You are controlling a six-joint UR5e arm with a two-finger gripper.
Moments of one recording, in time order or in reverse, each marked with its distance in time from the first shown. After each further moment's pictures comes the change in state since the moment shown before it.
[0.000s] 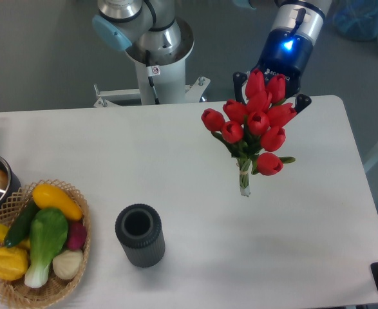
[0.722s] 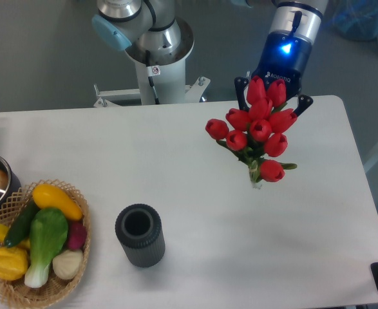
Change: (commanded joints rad) arm -0.029 0.064 0.003 -0.053 0.319 -0.008
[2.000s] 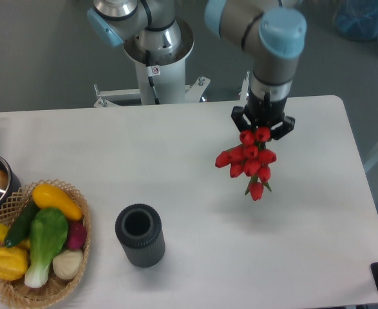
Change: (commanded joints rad) arm -0.138 -0.222 -0.018 -0.258 0.683 0.035
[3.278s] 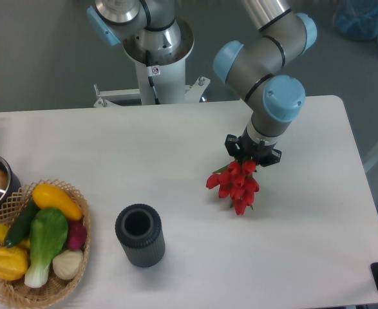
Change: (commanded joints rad) arm -0.028 -0.149 0.011 0.014 0.003 -0.012
